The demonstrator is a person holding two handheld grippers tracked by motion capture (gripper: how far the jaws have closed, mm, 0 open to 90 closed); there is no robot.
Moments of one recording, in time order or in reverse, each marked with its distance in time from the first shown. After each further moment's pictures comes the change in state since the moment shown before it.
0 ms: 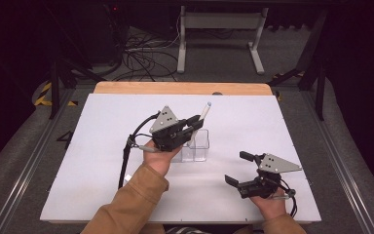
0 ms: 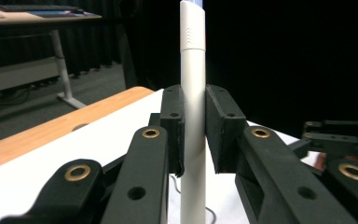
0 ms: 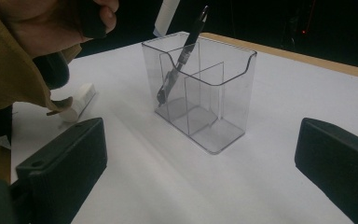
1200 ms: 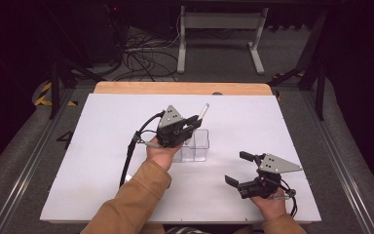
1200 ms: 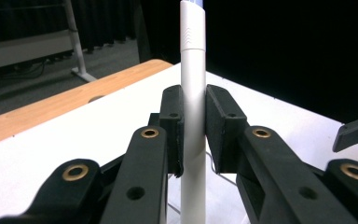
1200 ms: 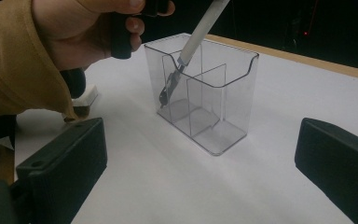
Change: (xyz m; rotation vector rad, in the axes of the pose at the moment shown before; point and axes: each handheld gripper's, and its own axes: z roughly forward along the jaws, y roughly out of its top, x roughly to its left) left arm 0.018 -0.019 0.023 0.105 0.060 -0.022; right arm 0.001 0.000 0.000 -0.007 0.008 -0.001
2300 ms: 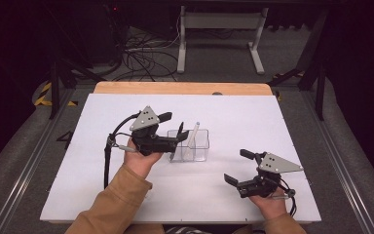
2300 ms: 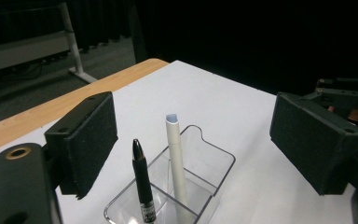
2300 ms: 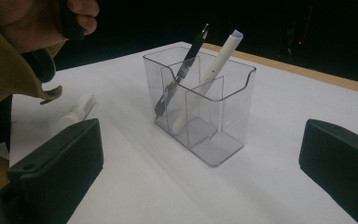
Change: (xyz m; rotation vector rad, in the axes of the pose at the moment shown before) left arm 0.004 0.015 -0.072 0.012 -0.031 0.038; right arm 0.002 0.006 0.001 -0.030 -0.015 -0.017
